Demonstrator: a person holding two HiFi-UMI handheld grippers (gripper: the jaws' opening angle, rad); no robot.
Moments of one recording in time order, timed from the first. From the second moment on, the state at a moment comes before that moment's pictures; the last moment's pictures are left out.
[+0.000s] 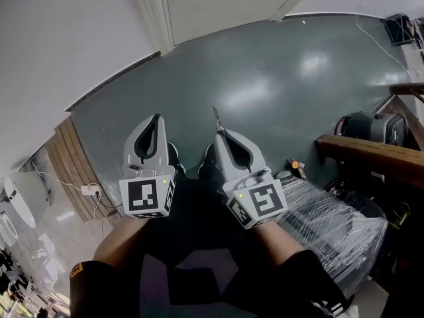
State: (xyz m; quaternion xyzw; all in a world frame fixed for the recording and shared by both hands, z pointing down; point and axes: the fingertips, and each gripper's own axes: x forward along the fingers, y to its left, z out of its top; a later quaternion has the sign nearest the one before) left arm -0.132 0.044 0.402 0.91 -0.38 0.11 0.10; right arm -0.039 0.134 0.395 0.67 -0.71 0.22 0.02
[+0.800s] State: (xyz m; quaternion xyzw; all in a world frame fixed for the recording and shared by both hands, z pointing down) left arm -0.142 0.060 0.390 0.92 -0.37 0.09 0.09; right arm -0.042 0.145 0.379 0.69 -0.69 0.20 0.02
